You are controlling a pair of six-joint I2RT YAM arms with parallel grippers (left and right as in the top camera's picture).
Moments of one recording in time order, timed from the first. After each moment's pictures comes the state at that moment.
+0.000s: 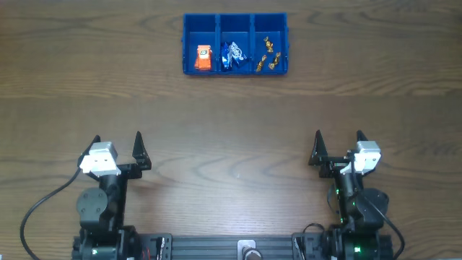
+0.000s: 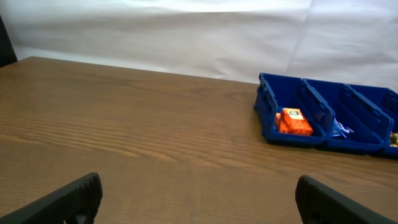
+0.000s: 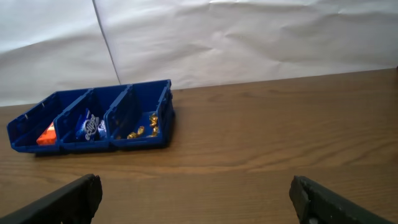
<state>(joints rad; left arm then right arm) -0.01 0.02 0.03 -0.13 -0.03 -0.12 -0.03 0.01 0.01 -0.08 -0.07 0.13</state>
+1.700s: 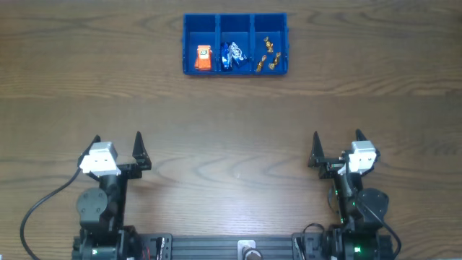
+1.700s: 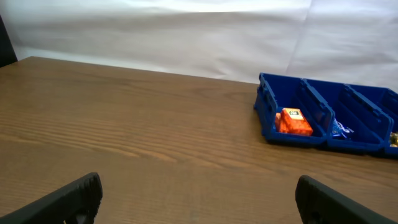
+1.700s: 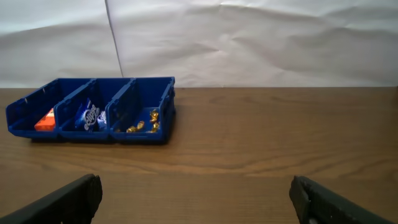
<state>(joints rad) -0.01 0.02 0.03 -0.13 -0.03 -0.12 -0.03 0.01 0.01 -0.07 -0.10 0.03</state>
